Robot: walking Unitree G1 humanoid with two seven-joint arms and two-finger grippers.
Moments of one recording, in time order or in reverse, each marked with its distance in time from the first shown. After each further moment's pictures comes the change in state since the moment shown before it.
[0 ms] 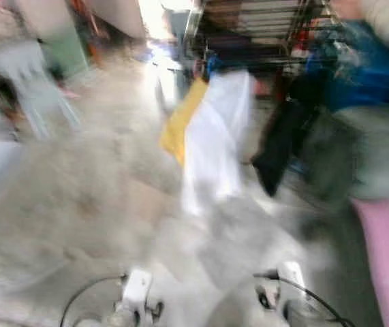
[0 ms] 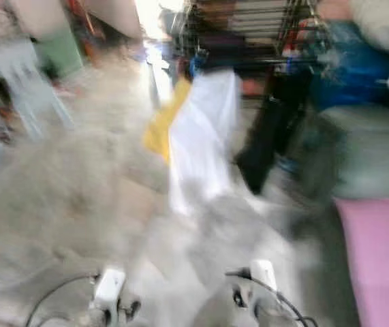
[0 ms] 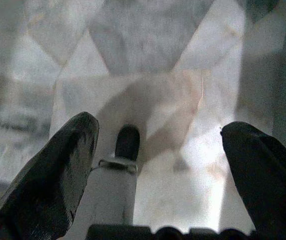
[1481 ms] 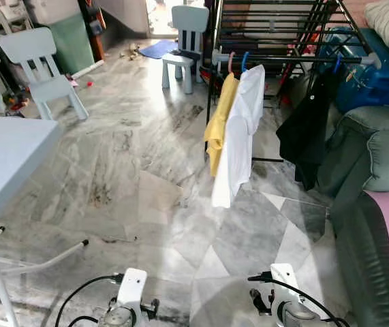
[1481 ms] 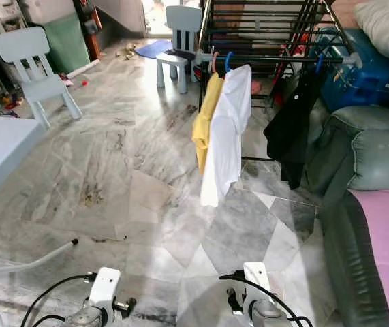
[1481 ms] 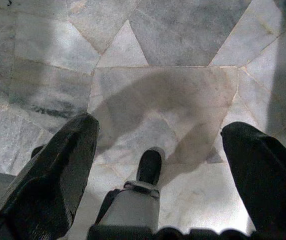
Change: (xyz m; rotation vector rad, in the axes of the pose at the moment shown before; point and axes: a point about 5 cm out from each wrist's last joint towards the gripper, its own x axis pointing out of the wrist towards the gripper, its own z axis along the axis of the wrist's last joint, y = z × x) left arm -0.001 0.007 -0.004 -0.054 0.007 0.073; right arm 0.002 0.005 0.007 -0.047 0.000 0.021
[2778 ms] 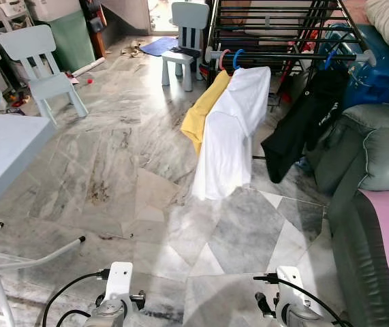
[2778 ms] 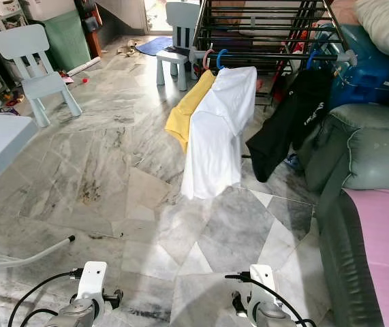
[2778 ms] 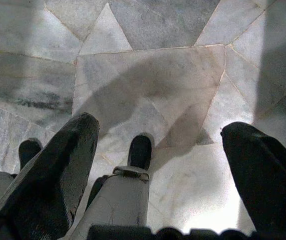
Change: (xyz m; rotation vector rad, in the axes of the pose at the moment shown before) left arm 0.001 0.018 0.008 -0.102 0.054 0.120; right arm -0.001 -0.010 -0.004 0.079 0.052 -0.052
